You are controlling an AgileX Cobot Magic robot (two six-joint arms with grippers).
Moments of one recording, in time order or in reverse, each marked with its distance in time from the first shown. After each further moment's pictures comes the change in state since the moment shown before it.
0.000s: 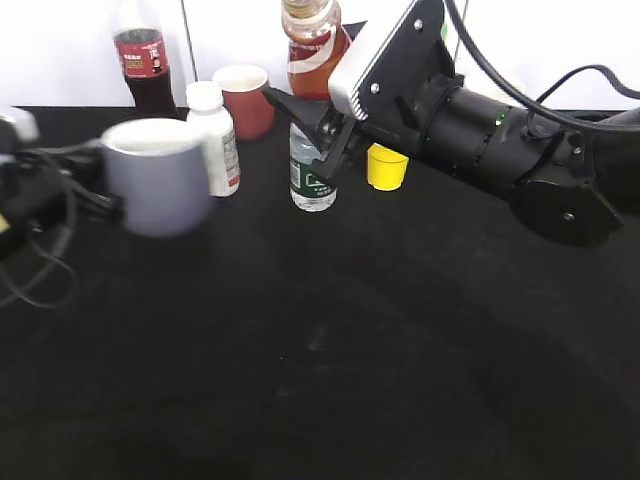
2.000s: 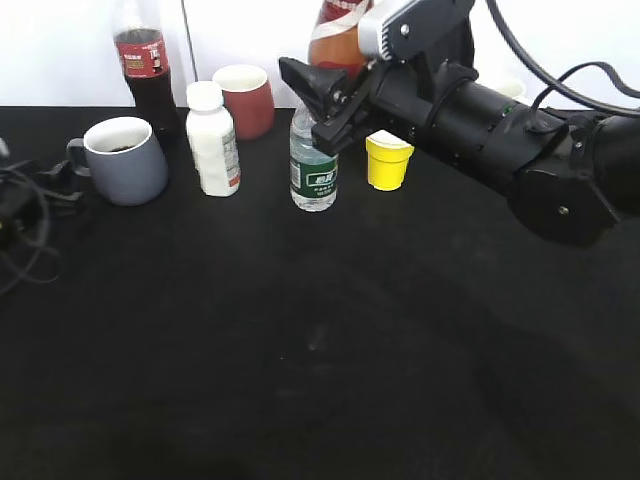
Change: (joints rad) left arm 0.176 0.338 -0.230 -0.131 -0.069 0.023; right arm 0.000 0.000 0.000 0.142 0.018 0.227
